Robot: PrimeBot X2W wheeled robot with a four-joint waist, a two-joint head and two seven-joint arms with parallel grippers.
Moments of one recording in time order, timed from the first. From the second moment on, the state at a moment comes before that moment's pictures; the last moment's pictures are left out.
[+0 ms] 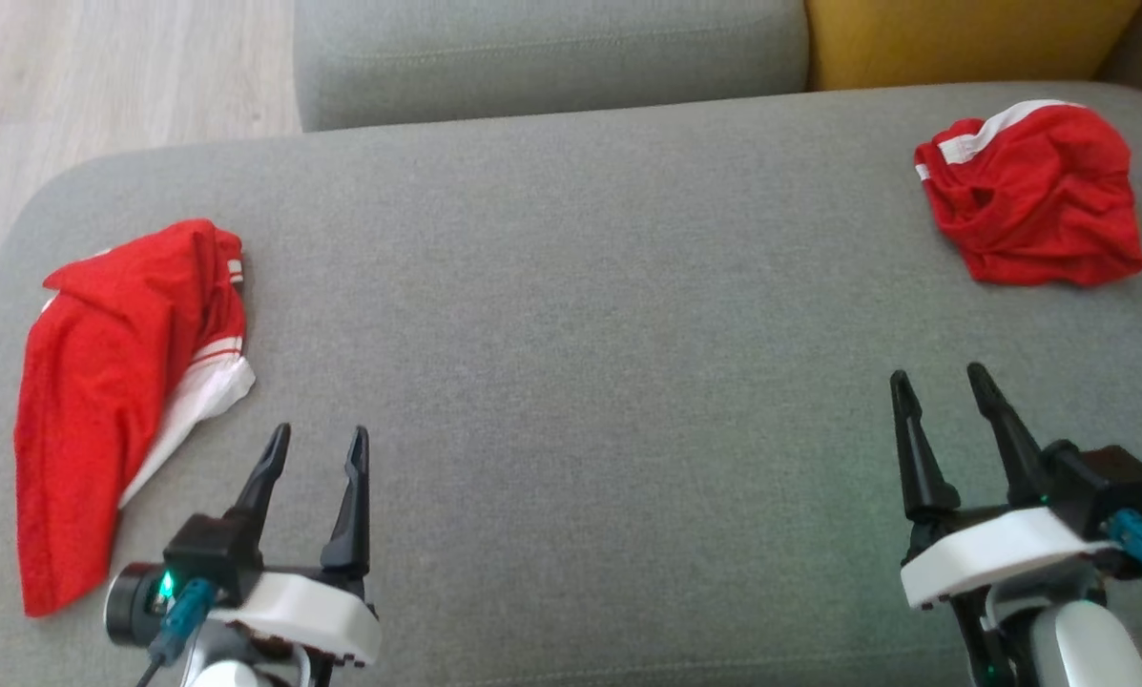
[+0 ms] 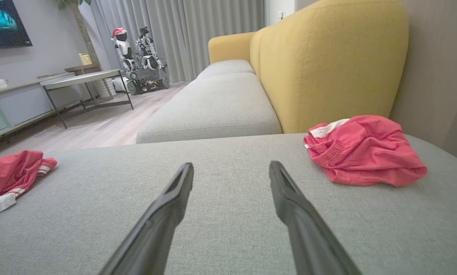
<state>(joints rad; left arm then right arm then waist) 0.03 0.20 -0.31 0.09 -0.26 0.13 -0.23 0.02 -0.07 0.03 0.04 0.17 0.13 -0.03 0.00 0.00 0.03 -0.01</state>
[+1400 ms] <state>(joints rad) 0.04 0.22 -0.32 0.08 -0.28 0.16 -0.22 0.04 -0.05 0.01 0.01 0.15 0.13 -0.01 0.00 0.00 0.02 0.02</state>
